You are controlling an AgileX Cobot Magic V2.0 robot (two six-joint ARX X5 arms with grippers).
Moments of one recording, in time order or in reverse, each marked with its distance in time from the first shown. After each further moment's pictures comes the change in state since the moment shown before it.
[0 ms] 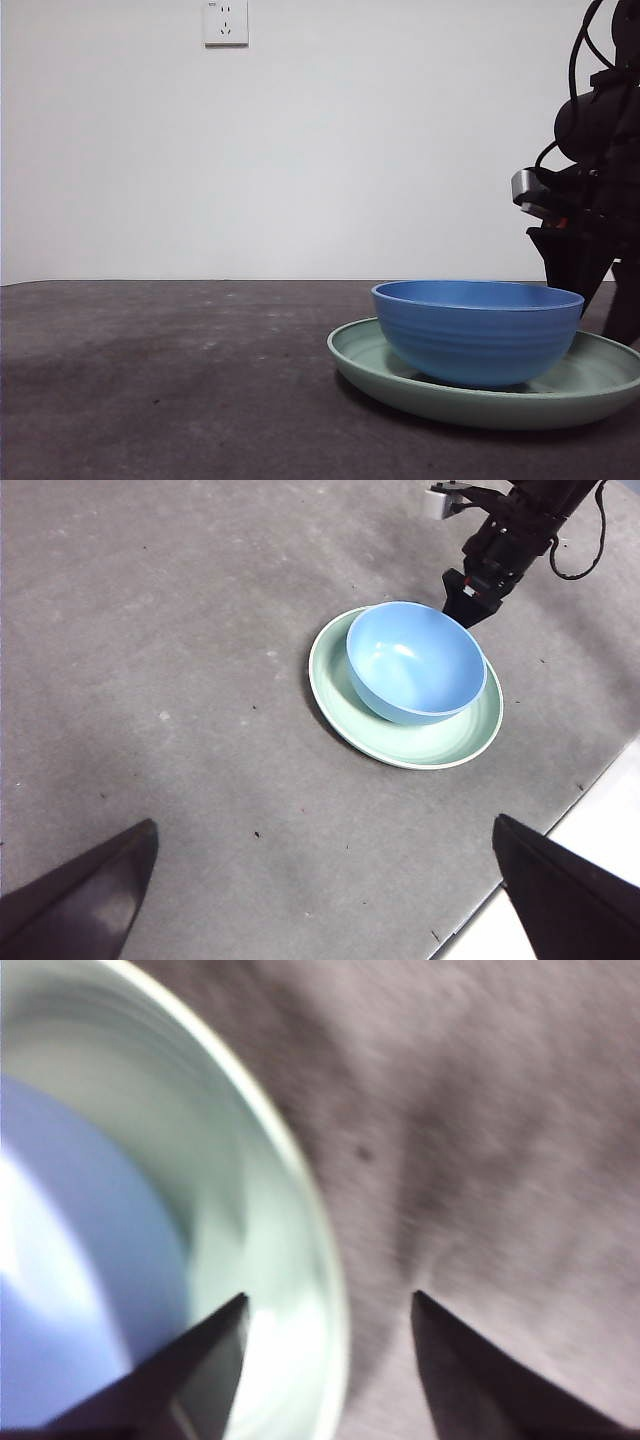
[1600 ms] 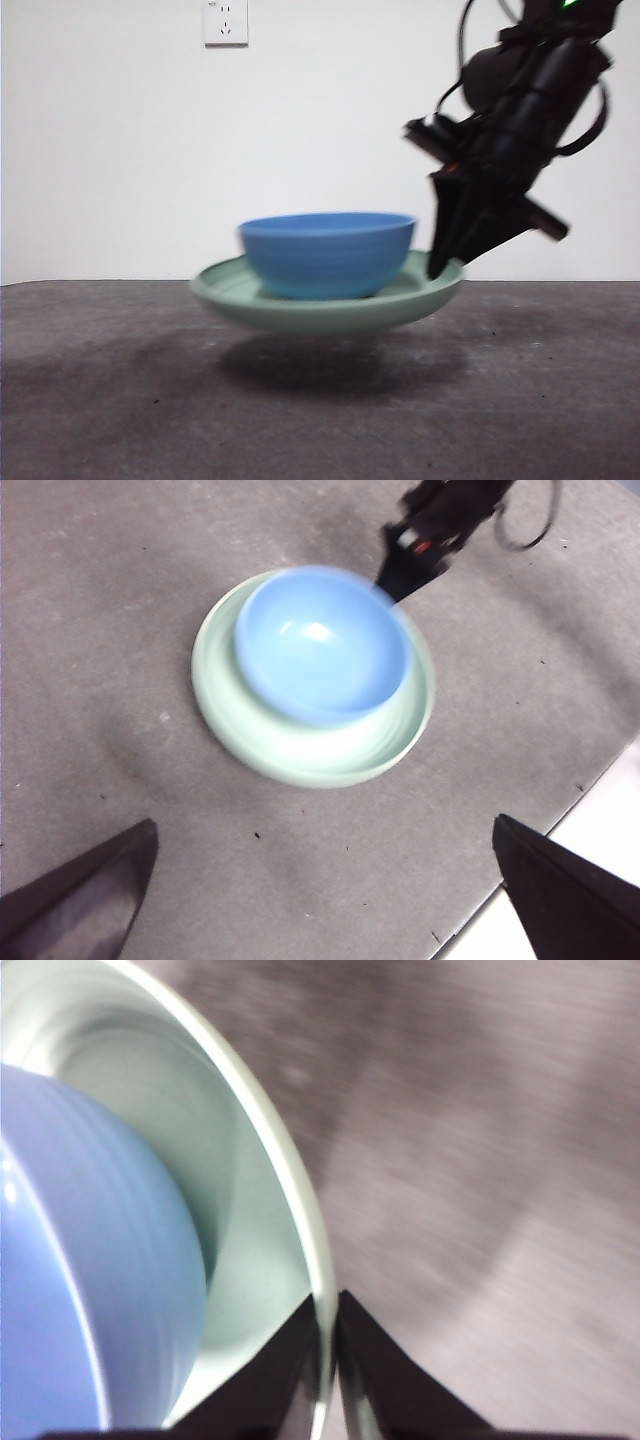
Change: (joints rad) left arm 0.000 0.000 0.000 0.002 0.000 0.000; right arm 0.199 0.097 0.244 0.024 -0.141 0.204
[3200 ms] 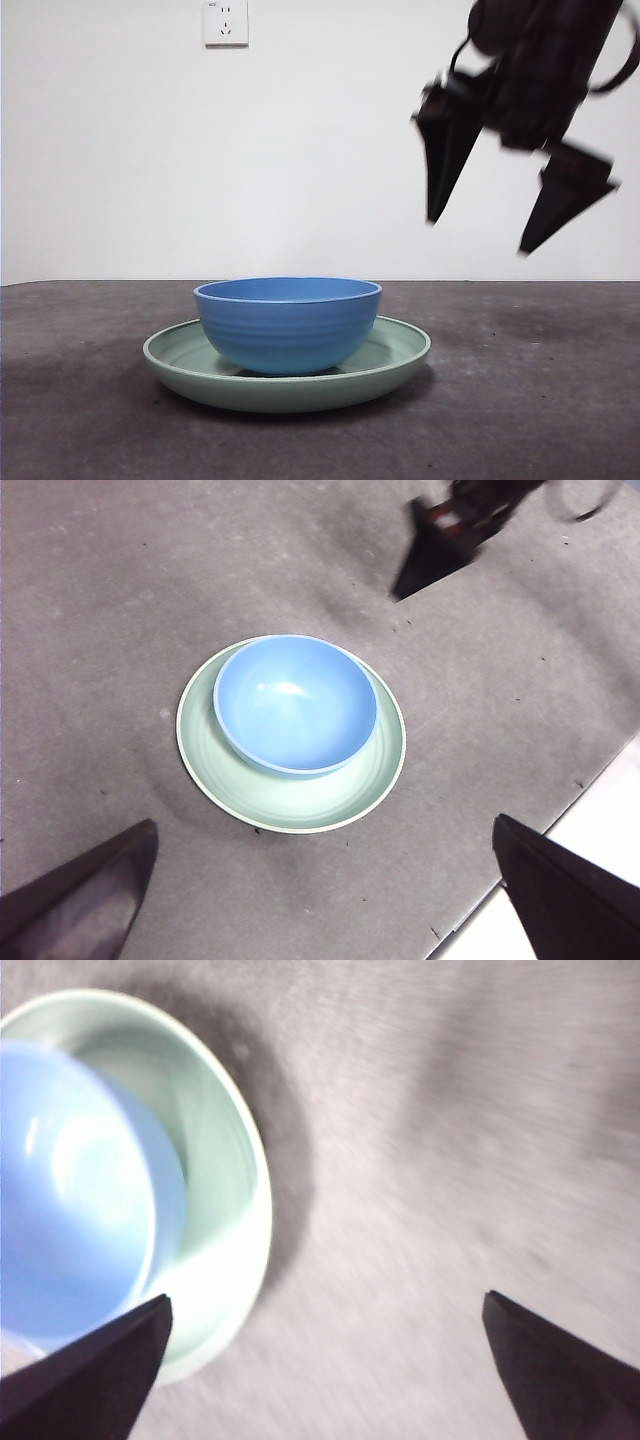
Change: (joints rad) left arm 0.000 0.000 0.000 -0.007 0.000 0.000; right arm 0.019 -0.195 0.000 -0.159 0.246 -0.010
